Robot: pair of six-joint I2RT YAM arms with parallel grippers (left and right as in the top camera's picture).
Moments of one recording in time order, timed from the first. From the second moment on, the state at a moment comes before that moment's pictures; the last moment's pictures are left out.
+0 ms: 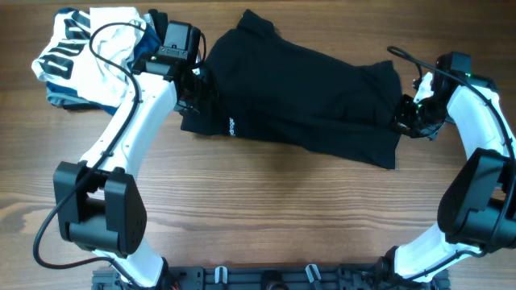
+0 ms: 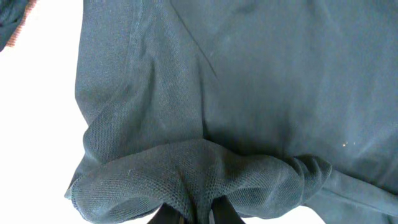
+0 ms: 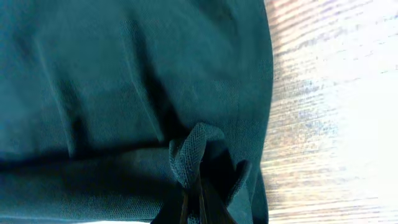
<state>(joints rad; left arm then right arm) -0.23 1.83 1.49 -0.88 0.10 -0.50 -0.26 1.83 1.30 -0.95 -0.21 0.18</state>
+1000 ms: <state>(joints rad) -0.23 1.90 1.84 -0.80 0.13 -0.27 -0.20 1.84 1.76 -1.03 -0.20 0.07</state>
